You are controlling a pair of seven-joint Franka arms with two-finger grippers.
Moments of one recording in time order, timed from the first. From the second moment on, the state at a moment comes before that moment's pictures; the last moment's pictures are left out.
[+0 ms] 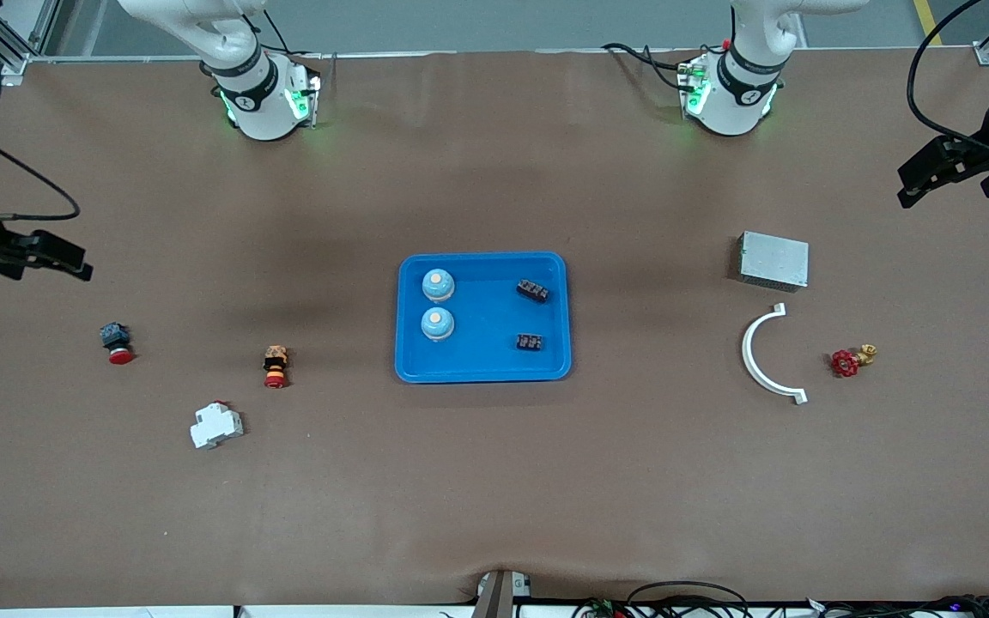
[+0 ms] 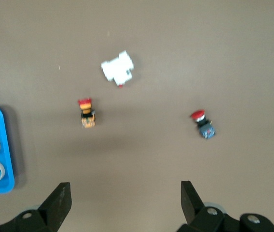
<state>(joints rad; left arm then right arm) -0.11 -0.11 0.03 -1.63 0.08 1.55 -0.16 0.06 0.09 -0.15 -1.58 0.03 1.68 -0.06</state>
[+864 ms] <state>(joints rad) -0.12 -0.11 -0.01 -1.63 0.03 1.50 -0.15 0.07 -0.04 -0.13 -1.65 0.00 1.71 -0.04</state>
